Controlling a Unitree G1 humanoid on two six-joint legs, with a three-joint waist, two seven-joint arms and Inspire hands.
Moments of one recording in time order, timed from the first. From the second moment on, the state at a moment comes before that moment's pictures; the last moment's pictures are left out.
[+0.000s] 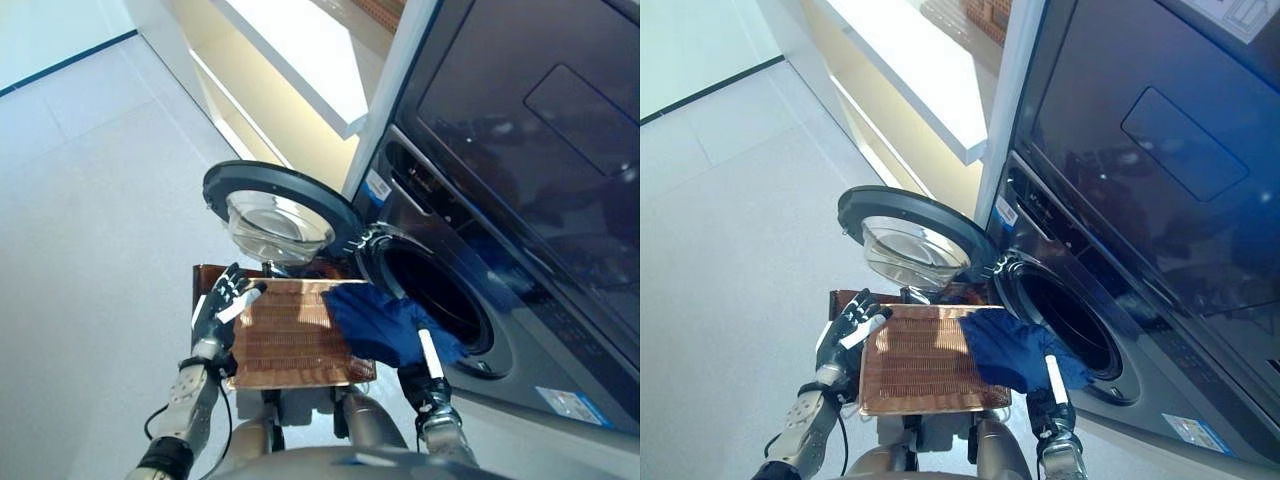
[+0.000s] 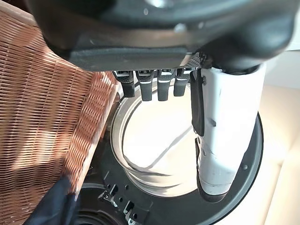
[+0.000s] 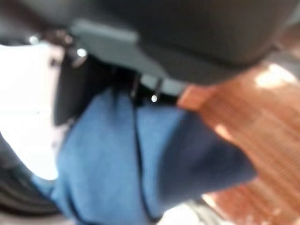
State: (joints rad) left arm 0.03 0.24 -0.20 0.56 -0.60 -0.33 -0.02; right arm 0.07 -0.09 0.02 0.91 1.37 -0.23 0.30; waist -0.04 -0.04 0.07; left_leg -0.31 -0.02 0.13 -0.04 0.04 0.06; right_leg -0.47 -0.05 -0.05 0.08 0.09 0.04
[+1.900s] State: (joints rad) left arm -0.02 0.41 -0.26 0.28 -0.64 -0.36 0.00; right arm -0.84 -0.50 -0.39 1.24 1.37 -0.63 -0.46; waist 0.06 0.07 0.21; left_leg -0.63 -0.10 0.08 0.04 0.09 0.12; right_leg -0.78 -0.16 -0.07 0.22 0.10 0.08
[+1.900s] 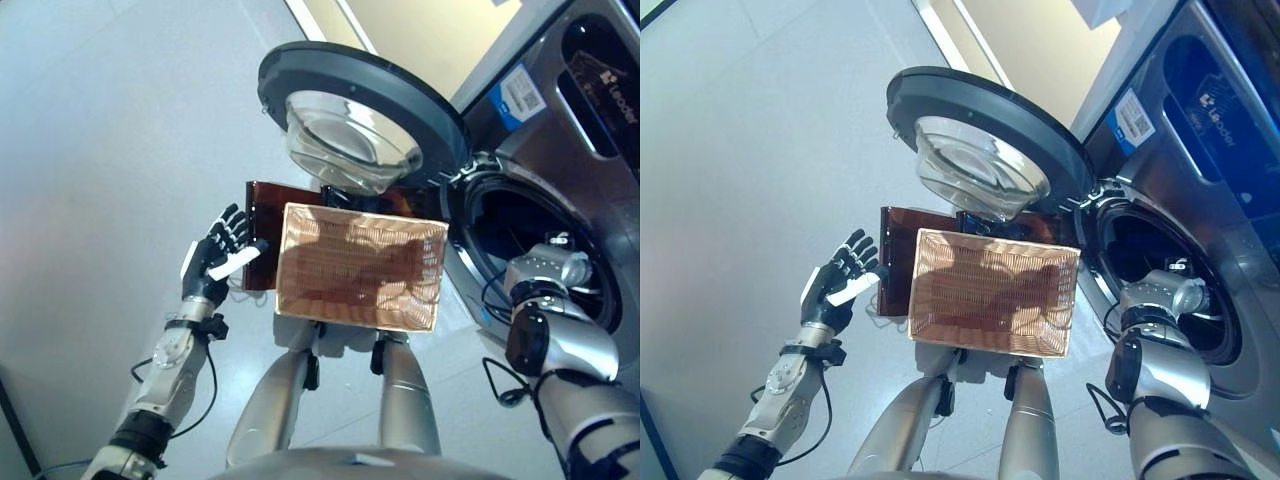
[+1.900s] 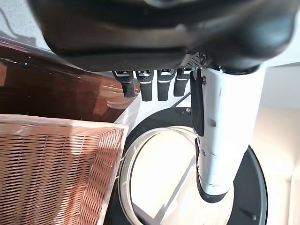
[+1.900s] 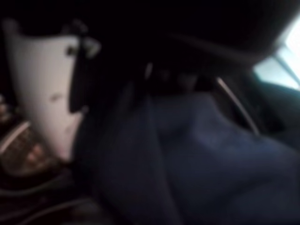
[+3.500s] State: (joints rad) left arm 0.04 0.33 -0.20 0.31 -0.64 -0.36 -0.02; right arm -0.42 -0.29 0.02 0.91 0.95 -0.46 -0.30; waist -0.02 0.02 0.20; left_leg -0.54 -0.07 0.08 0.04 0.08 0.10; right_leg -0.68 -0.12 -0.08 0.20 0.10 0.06
